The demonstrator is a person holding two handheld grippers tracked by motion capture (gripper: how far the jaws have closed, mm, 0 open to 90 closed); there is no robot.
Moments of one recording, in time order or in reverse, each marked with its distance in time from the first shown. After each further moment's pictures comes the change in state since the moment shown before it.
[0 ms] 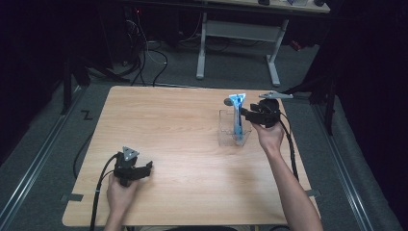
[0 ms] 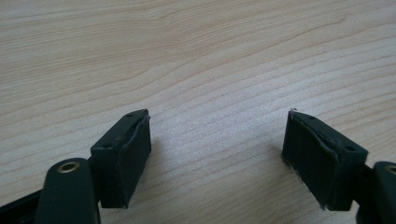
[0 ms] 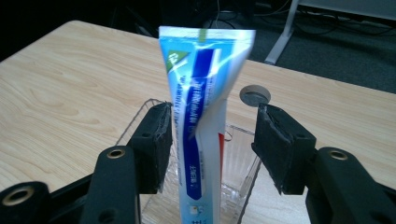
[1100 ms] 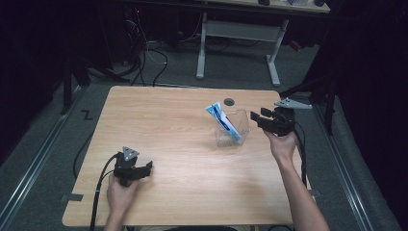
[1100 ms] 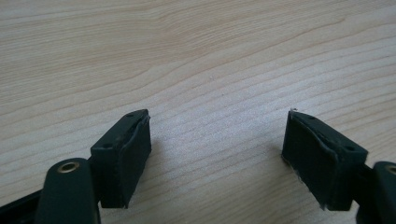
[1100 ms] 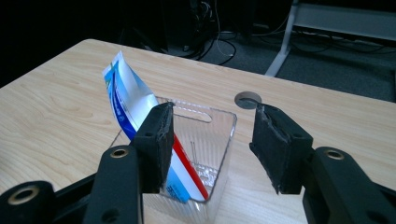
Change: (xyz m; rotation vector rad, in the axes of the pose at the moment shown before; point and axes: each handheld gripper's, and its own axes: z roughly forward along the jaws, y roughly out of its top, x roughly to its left) left arm 0.000 0.000 0.000 0.000 0.000 0.000; right arm -0.006 -0.018 -0.047 -0.085 0.011 -0.001
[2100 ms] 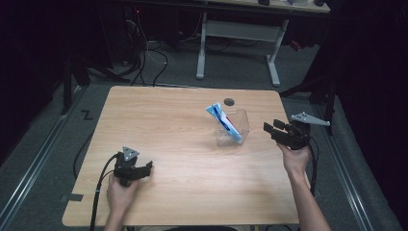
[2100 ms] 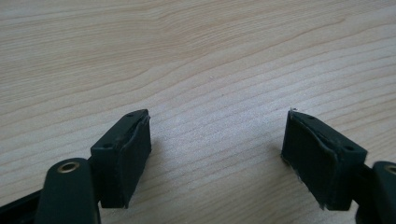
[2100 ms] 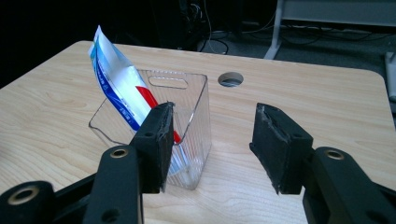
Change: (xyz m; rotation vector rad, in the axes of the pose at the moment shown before) left arm 0.000 0.000 0.000 0.000 0.000 -0.001; right arm -0.022 -0.039 -0.033 -0.025 -0.015 0.072
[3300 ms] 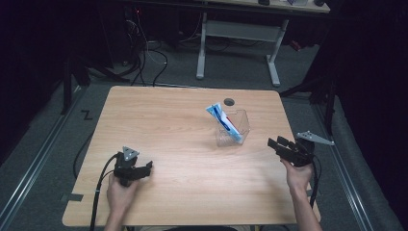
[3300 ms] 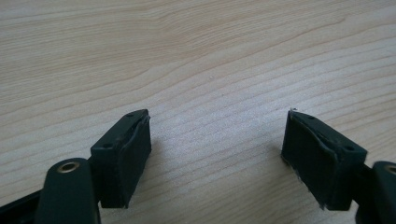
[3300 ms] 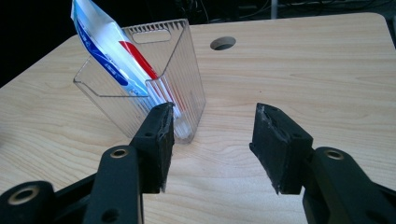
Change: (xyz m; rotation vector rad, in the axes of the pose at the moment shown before) left arm 0.000 0.000 0.000 0.000 0.000 0.000; right arm -0.017 -0.057 -0.010 0.016 0.007 0.114
